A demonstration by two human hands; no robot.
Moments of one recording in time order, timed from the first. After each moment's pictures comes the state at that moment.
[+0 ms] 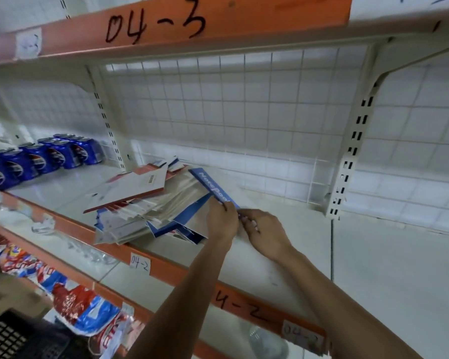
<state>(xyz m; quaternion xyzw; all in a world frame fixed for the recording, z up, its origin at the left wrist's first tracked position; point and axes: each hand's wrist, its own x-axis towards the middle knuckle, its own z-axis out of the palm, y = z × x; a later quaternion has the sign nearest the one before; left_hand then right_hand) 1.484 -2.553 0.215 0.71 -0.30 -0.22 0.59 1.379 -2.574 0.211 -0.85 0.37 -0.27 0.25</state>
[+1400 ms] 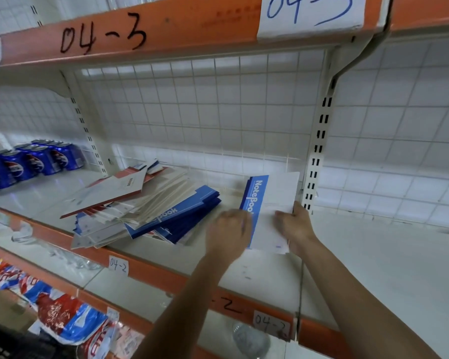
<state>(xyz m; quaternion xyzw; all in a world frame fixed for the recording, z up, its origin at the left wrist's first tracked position) 1.436 -2.540 0.199 0.71 -0.66 0.10 0.24 1.302 -2.614 0.205 -0.50 0.51 -0.44 0.54</state>
